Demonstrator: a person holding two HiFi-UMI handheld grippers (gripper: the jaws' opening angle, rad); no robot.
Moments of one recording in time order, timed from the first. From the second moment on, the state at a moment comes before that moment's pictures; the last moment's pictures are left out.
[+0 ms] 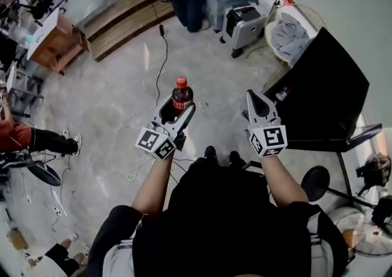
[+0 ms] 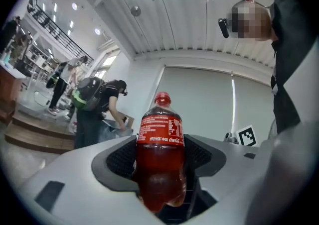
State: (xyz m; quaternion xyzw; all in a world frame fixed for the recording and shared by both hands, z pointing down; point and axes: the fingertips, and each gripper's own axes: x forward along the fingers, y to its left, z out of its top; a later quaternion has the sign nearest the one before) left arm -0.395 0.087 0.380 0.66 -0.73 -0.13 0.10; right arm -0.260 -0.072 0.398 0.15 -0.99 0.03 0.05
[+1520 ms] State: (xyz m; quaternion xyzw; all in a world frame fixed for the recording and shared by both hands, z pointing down) left arm -0.035 -0.282 0.637 0.84 -0.52 -0.01 0.12; right arm 0.072 -0.284 0.604 0.48 -0.86 0.12 0.08
